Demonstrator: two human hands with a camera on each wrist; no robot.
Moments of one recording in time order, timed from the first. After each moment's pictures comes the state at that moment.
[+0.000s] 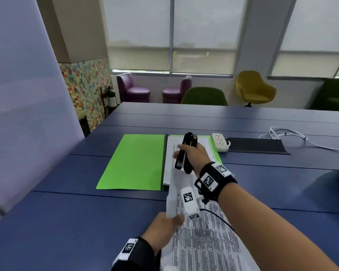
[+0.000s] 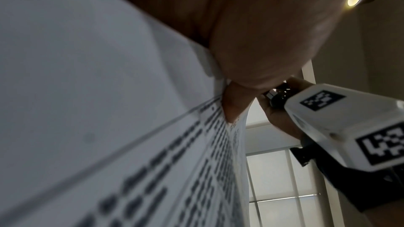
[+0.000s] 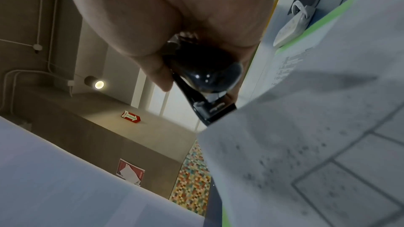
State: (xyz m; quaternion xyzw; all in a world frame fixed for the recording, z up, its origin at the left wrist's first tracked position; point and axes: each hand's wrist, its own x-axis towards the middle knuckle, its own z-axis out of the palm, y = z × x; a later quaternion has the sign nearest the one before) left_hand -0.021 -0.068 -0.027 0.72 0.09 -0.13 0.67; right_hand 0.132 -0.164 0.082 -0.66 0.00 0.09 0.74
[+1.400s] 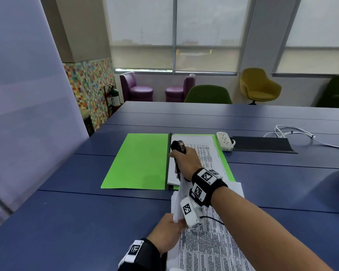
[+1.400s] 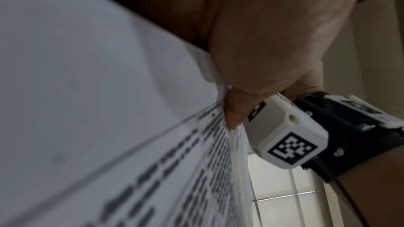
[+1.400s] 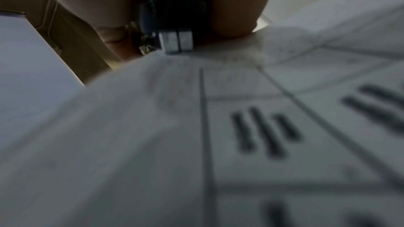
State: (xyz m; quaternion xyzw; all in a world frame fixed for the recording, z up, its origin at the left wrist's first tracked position) left_hand -0.012 -0.065 -0.054 0.75 0.08 -0.13 0.64; right_hand 0.120 -0.137 0.066 -0.76 -0.09 0.07 0.64
